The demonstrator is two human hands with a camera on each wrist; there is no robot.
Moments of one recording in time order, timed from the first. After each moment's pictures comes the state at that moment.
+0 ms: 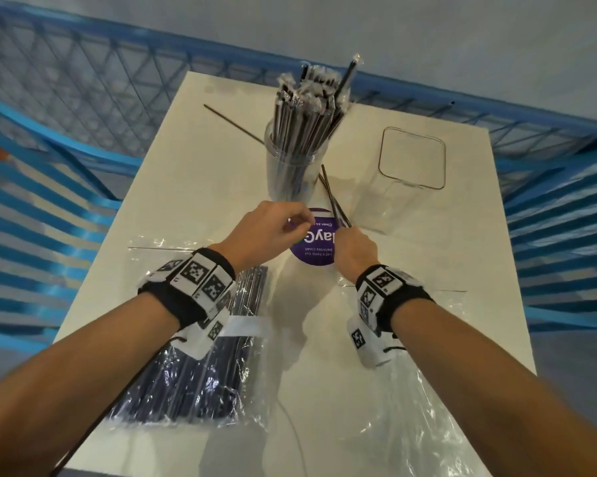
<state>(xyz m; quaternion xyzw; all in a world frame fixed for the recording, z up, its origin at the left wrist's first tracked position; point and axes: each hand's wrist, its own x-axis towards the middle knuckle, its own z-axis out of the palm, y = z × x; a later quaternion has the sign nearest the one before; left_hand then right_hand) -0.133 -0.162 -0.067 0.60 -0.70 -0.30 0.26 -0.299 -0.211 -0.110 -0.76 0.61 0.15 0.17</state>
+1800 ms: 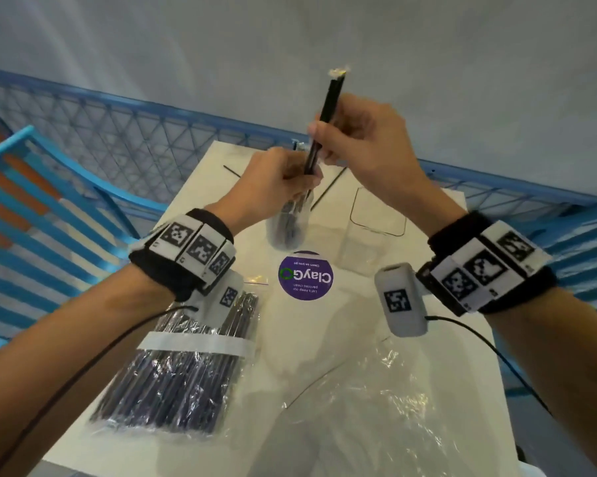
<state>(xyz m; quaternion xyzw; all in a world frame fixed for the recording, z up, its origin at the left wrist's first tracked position) -0.163 -0.181 0.088 0.62 -0.65 -0.23 0.38 -0.312 -0.227 0.139 -0.79 0.31 -0.39 0.35</state>
